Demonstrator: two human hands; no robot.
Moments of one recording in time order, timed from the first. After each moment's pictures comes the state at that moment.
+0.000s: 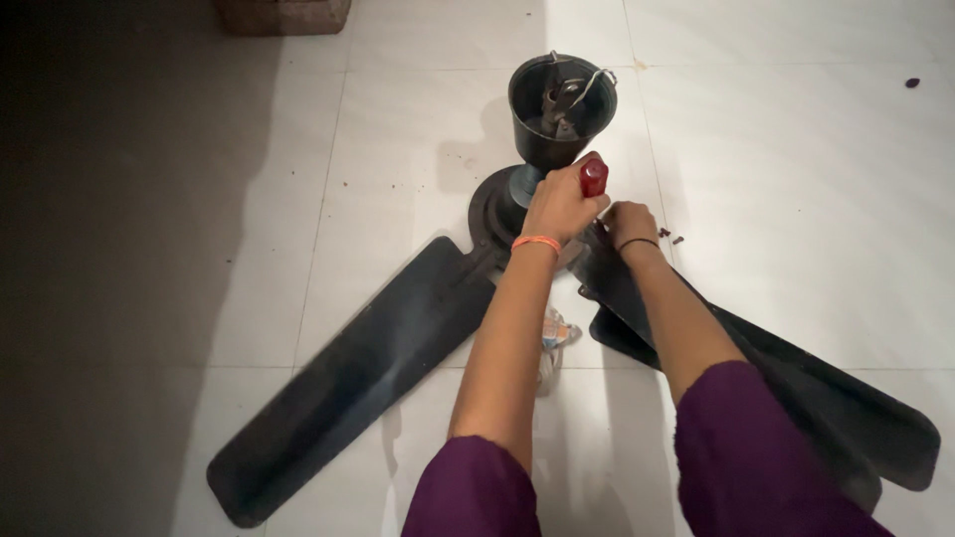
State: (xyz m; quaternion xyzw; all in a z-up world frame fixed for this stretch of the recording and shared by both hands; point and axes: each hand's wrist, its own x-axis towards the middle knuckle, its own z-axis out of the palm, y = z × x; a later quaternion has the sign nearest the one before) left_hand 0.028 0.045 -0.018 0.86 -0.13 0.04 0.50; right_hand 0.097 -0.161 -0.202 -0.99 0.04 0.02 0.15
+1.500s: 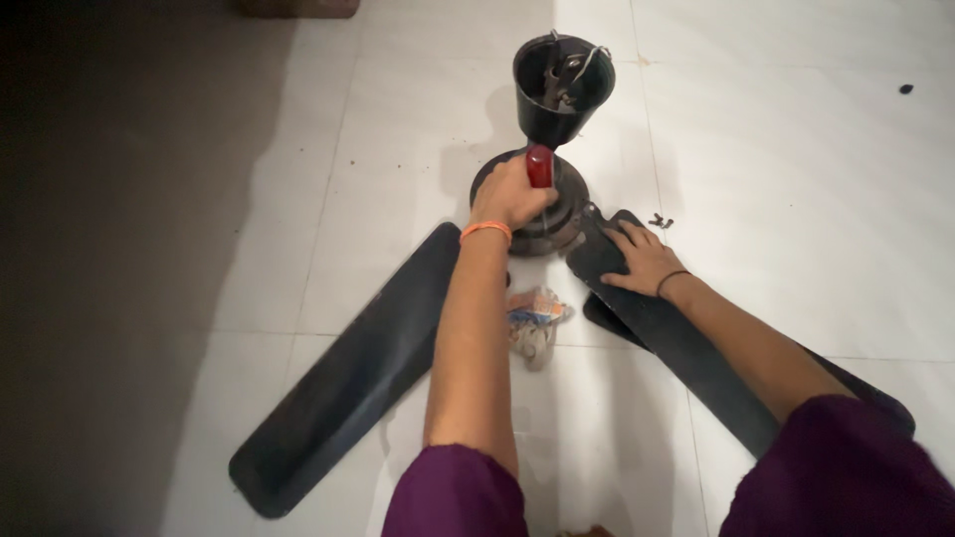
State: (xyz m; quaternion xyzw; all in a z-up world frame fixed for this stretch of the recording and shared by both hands) left_hand -0.008 0.105 0.010 0.92 -0.03 -0.02 0.40; right_hand -0.013 -0.198 -0.170 -0.98 -0.17 0.12 0.05
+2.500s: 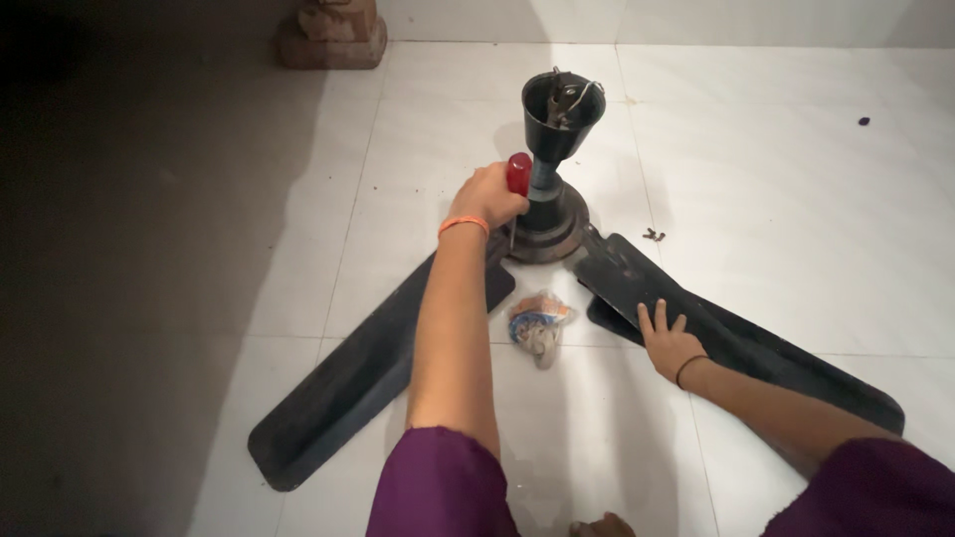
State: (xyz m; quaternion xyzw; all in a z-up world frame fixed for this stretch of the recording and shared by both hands) left_hand -0.046 0.155 0.060 0.93 -0.06 0.00 0.35; right_hand -0.166 -0.220 -0.200 -0.96 -0.16 0.10 -0.23
